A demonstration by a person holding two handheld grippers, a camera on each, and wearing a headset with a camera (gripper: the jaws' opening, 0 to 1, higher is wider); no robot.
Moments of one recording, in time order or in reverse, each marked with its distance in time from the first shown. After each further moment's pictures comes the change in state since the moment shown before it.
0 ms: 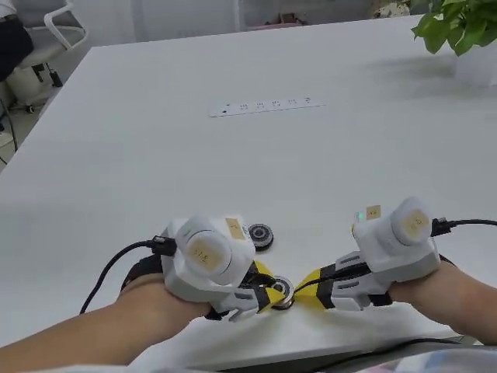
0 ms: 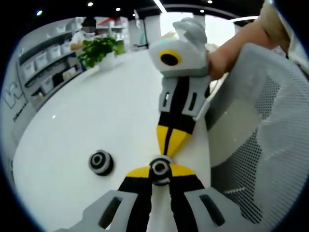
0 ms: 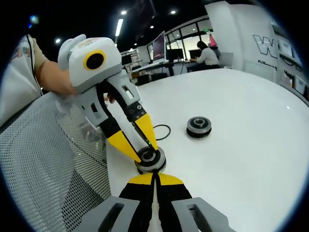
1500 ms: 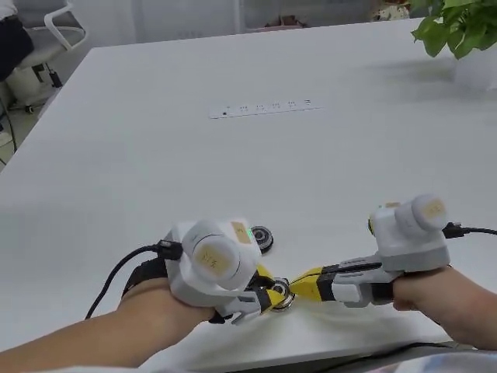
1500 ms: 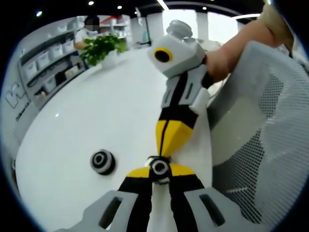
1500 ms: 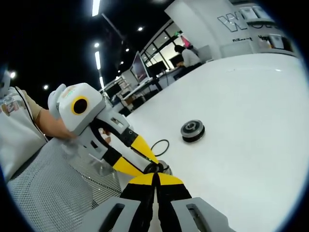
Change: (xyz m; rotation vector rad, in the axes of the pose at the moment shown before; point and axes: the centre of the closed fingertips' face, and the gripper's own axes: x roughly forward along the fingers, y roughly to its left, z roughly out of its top) left arm 0.000 0.001 0.000 -0.002 0.025 0.035; right arm -0.007 0.005 0.022 0.267 -0.160 0.072
